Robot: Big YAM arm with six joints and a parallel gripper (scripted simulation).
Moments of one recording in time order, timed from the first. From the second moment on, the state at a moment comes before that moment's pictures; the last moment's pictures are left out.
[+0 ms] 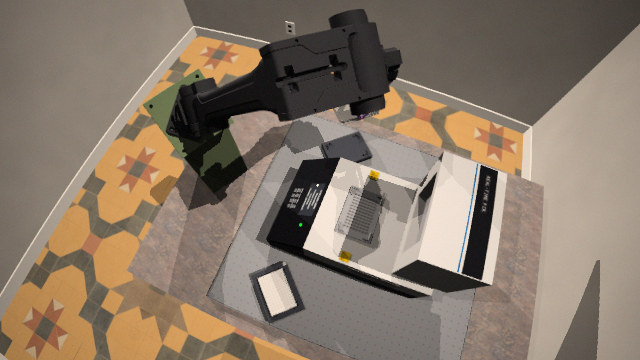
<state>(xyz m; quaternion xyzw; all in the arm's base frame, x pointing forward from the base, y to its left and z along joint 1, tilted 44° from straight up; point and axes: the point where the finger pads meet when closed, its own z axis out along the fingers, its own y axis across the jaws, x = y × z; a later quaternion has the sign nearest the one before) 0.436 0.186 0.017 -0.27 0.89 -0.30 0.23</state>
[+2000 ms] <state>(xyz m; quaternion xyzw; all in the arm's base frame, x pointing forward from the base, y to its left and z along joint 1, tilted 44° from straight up) 0.434 0.183 0.014 -0.27 0.89 -0.30 0.22</state>
